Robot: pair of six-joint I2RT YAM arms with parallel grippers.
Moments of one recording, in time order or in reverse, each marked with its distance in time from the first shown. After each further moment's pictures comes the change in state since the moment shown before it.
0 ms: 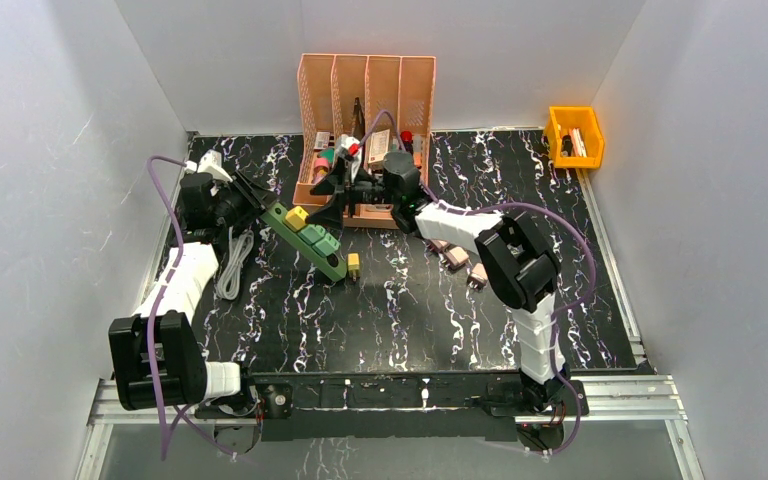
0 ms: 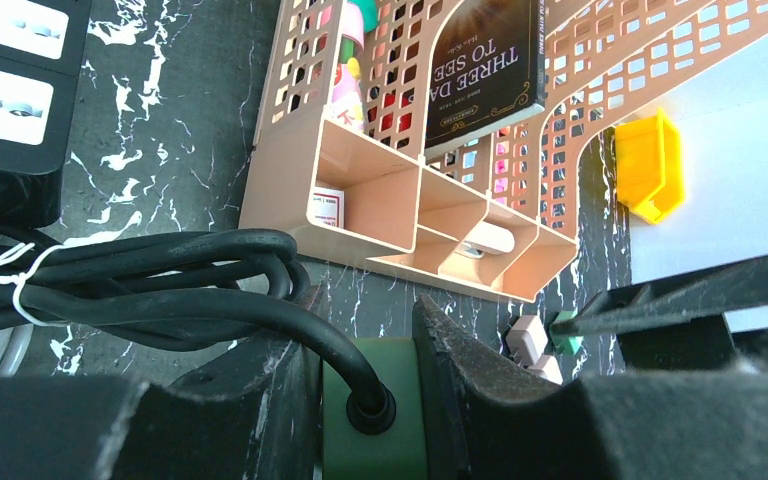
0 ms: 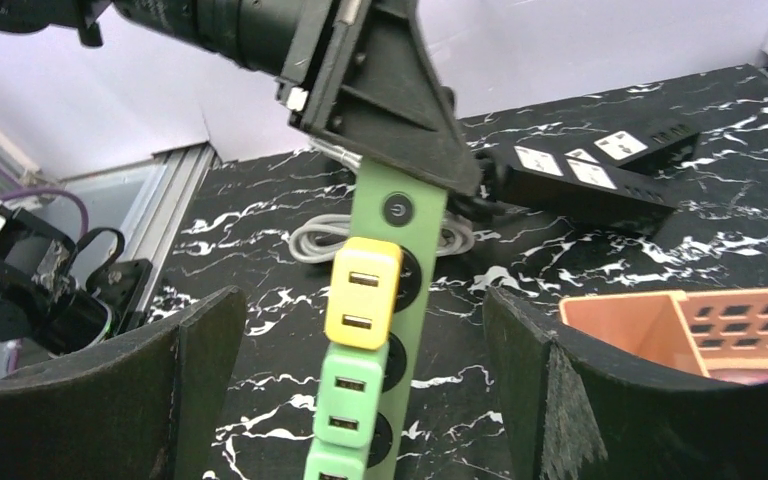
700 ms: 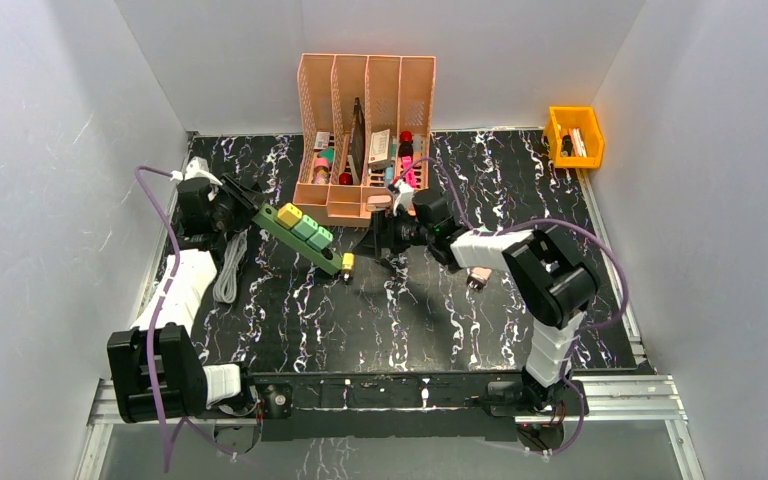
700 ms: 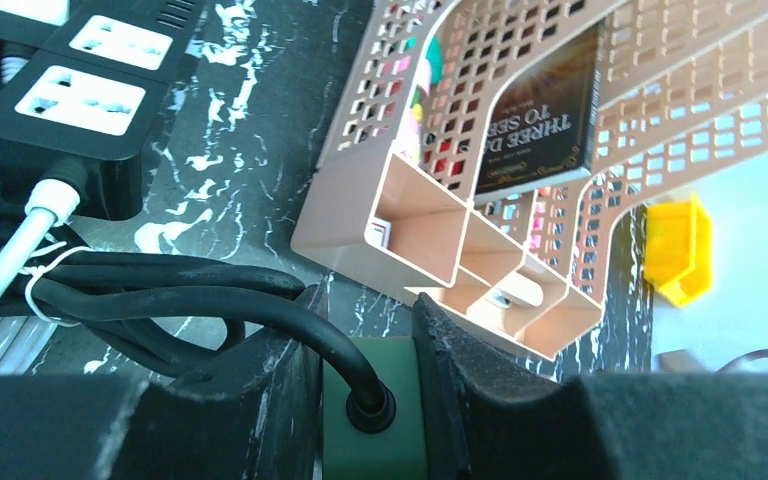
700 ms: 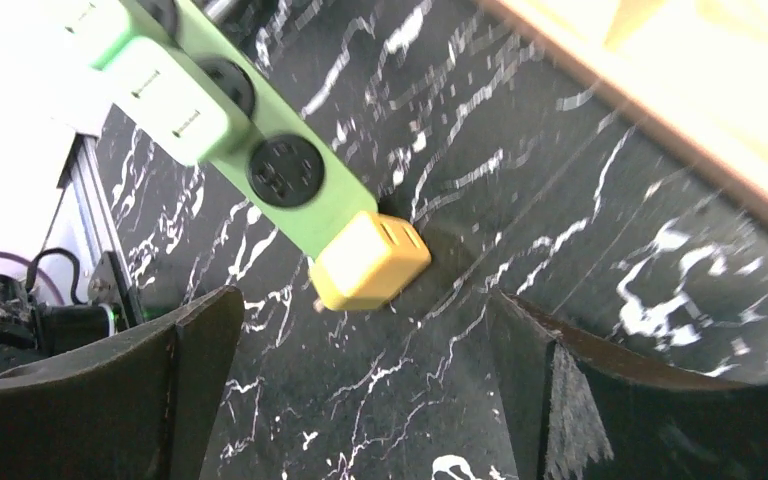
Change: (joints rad) left arm 0.006 -0.058 -0.028 -0.042 -0.192 -0.074; right arm -0.067 -0.195 -0.462 -0.339 0.311 0.221
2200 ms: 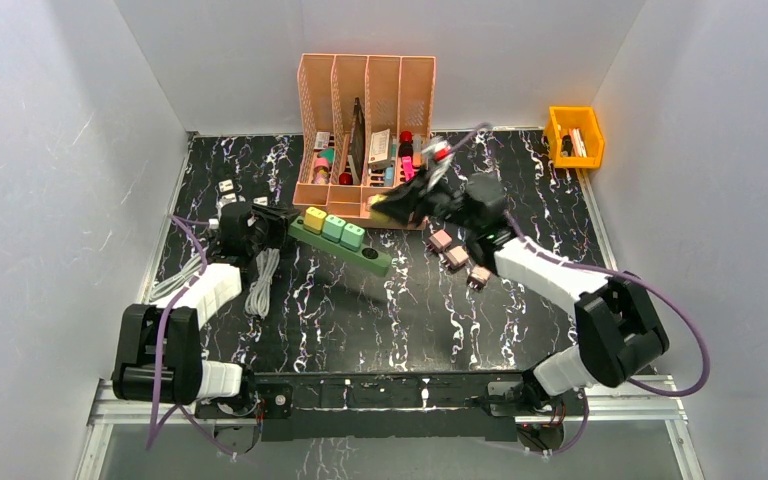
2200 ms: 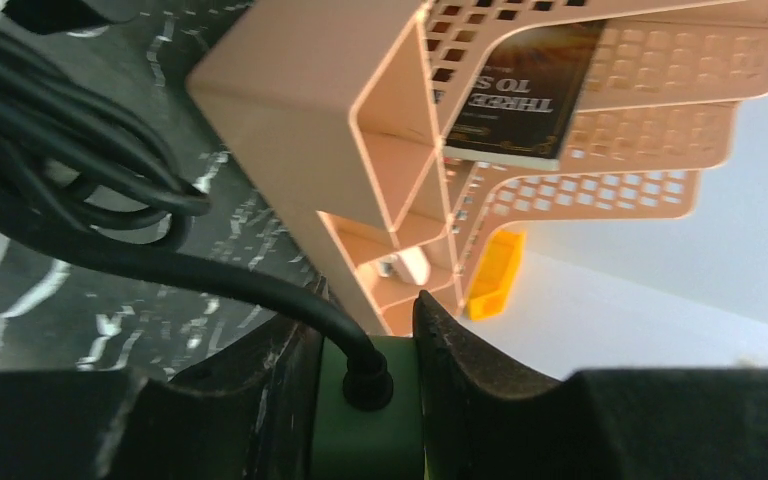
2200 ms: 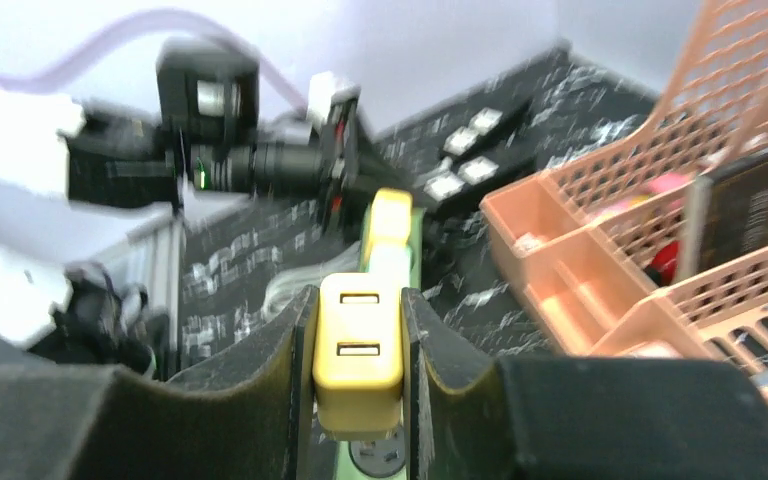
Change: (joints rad) left arm -0.190 0.082 -0.221 0.294 -0.074 -0.678; right arm -0.002 -0.433 -0.066 0.139 -0.039 -0.261
